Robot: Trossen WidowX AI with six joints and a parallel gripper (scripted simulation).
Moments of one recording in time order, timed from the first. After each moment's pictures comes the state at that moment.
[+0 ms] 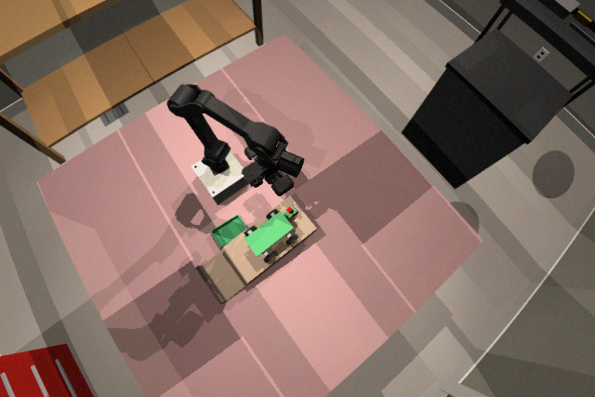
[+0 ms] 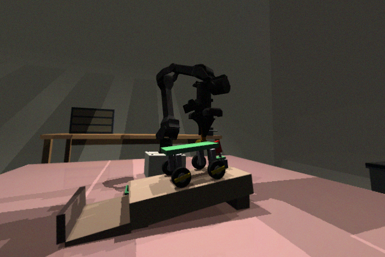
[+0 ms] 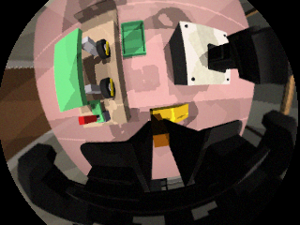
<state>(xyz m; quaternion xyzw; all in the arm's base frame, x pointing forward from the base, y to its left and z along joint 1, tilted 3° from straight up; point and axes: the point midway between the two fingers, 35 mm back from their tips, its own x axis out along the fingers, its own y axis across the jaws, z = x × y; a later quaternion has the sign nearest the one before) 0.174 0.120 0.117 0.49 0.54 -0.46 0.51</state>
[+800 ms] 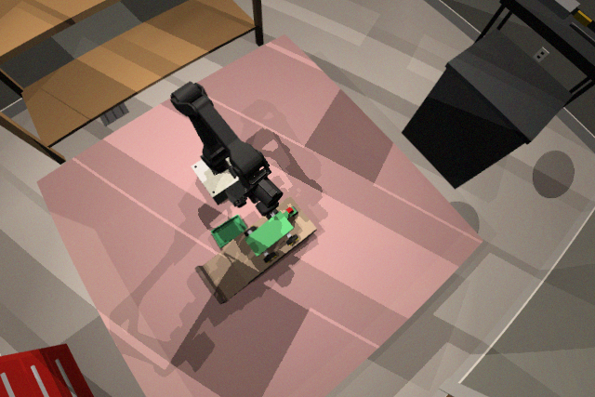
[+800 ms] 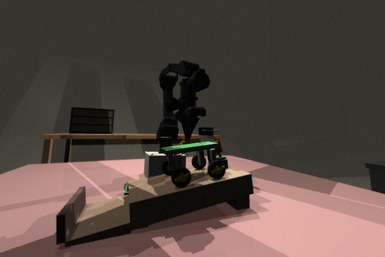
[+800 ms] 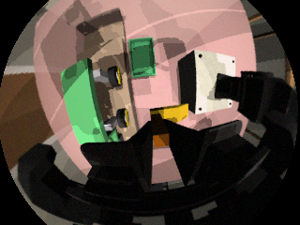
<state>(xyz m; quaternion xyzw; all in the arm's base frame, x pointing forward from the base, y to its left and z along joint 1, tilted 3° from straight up) 0.201 0.049 0.110 0.48 0.54 -0.47 0.51</state>
